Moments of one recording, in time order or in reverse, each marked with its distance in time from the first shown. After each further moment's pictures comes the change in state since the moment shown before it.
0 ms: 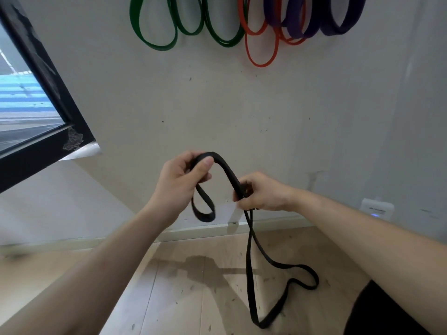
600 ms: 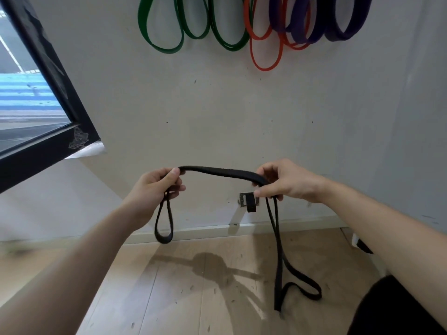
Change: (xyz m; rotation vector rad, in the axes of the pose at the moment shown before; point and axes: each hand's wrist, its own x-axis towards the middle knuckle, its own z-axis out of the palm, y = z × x) left_hand 0.012 -0.040 -0.062 -0.024 0.001 -0.293; right_hand -0.024 -0.005 -0.043 0.137 0.052 0.027
